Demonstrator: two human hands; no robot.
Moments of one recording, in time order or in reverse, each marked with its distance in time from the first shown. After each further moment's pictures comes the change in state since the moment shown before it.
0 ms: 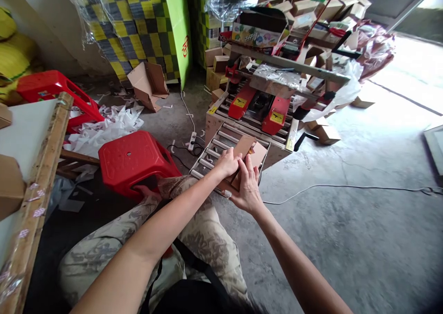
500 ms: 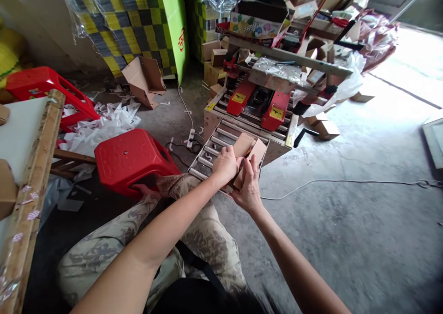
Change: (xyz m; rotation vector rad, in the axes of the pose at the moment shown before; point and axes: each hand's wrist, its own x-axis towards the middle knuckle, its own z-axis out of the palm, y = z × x) left_hand -0.016 0.010 0.005 0.247 0.164 0.035; right_hand -0.004 0.001 0.005 0.044 0.168 0.025
